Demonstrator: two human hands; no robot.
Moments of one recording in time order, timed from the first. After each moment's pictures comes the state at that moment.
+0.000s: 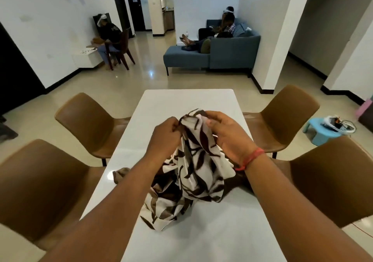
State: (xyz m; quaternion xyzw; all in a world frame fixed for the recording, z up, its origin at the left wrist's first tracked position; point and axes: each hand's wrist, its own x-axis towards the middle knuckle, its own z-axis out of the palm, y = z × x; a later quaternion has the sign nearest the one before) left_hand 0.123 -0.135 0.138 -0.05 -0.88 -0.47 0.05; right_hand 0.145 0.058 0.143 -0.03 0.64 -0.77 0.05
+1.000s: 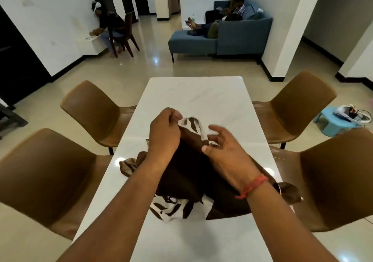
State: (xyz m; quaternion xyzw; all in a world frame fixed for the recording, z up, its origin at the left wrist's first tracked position) left_hand 0.134 -0.139 0.138 0.01 -0.86 -0.48 0.18; right_hand 0.188 0.027 0.104 0.02 0.71 -0.71 0.05
